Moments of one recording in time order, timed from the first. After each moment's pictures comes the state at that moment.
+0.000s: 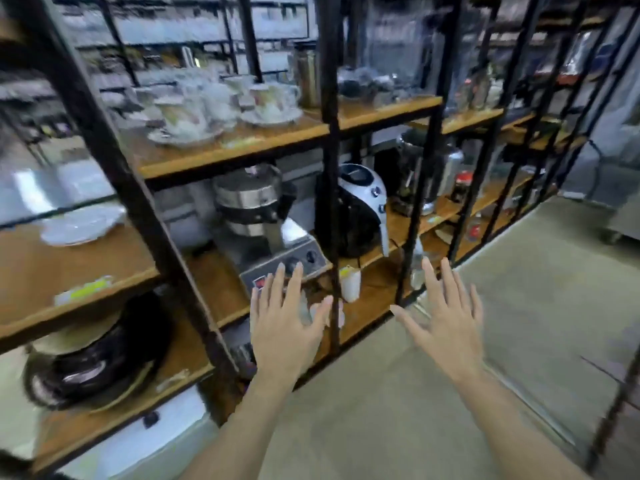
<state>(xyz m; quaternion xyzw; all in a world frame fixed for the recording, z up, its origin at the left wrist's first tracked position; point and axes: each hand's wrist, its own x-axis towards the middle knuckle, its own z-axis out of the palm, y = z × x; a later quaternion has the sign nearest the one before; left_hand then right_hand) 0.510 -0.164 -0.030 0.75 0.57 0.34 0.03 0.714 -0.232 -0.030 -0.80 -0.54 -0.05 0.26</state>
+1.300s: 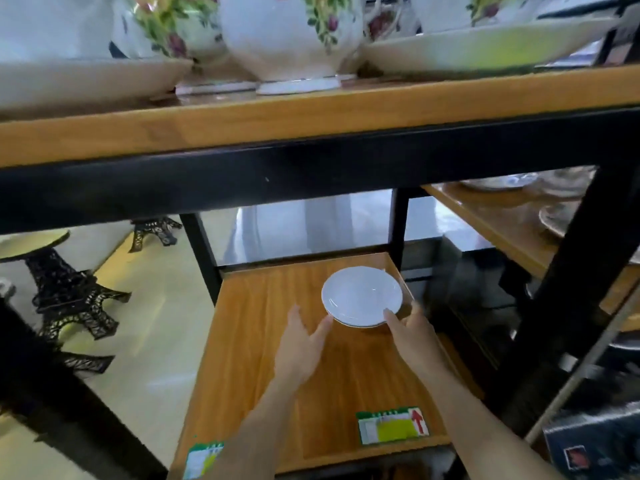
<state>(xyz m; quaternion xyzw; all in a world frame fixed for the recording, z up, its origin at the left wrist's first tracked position) 0.055 0.129 -0.010 0.44 0.75 0.37 0.34 0.218 0.179 -0.023 -0.69 -0.55 0.34 0.33</state>
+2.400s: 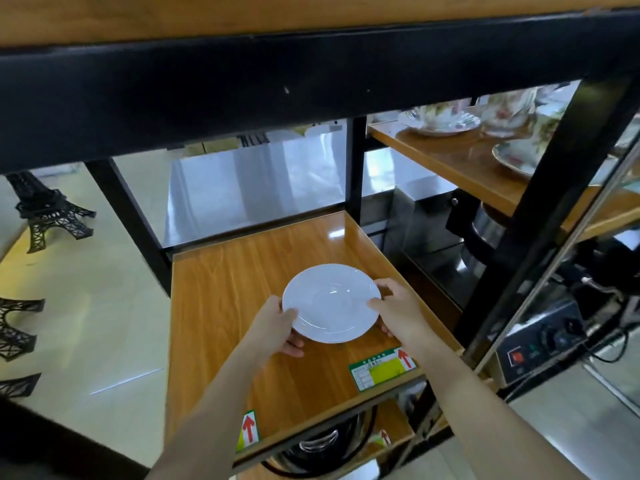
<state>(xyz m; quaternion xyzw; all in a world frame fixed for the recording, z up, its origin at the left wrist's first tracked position) 0.025 0.128 -0.009 0.48 0.68 0.27 0.49 0.218 0.127 -0.009 -0.67 -0.48 0.45 0.35</state>
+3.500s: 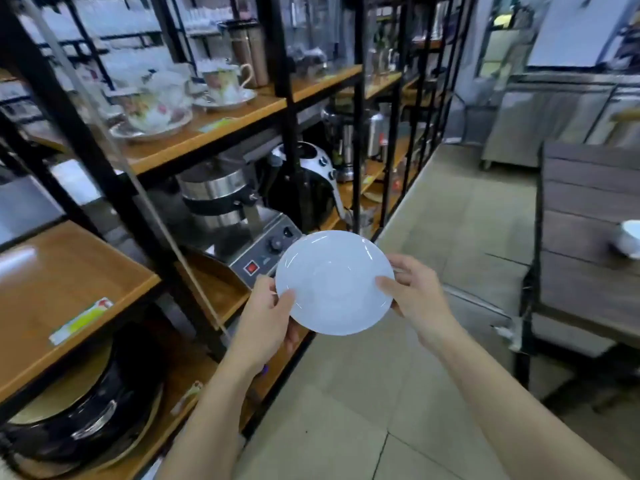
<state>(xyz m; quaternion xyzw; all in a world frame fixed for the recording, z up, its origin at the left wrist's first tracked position) 0.349 -0.171 0.009 0.73 0.41 0.24 0.50 0.517 -0.281 0.009 -0.66 -0.29 0.29 0.62</state>
